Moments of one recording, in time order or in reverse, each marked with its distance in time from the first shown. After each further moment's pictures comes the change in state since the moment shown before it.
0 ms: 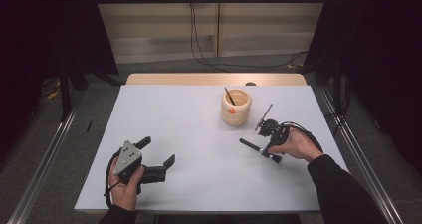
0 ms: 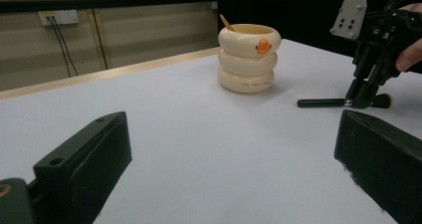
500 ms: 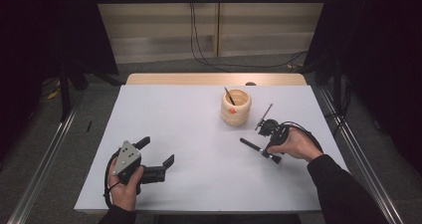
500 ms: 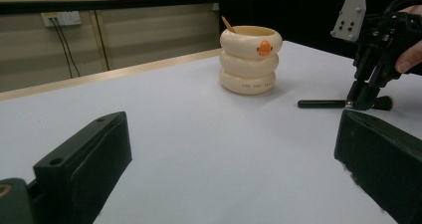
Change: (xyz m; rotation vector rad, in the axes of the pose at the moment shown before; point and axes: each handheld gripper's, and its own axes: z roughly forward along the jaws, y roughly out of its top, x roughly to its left) left arm 0.000 0.000 -0.002 -0.006 0.000 -0.001; right arm -0.001 0.000 0.000 0.010 0.004 0.007
